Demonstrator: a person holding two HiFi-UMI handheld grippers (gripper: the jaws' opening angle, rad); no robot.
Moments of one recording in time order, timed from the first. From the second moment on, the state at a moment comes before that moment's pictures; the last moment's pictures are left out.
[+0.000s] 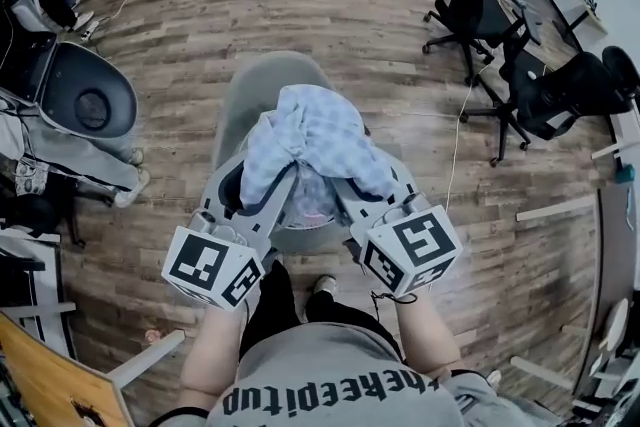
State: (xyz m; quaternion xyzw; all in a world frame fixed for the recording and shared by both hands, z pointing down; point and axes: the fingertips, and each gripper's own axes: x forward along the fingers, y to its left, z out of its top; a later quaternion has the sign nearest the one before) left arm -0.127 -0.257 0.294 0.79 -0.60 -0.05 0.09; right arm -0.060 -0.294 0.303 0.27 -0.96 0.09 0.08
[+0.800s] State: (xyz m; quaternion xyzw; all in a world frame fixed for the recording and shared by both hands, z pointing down) left arm -0.182 -0.313 0.333 0.85 -0.50 -0.02 0.14; right arm -0.108 -0.332 0.342 0.38 -0.91 0.13 0.09
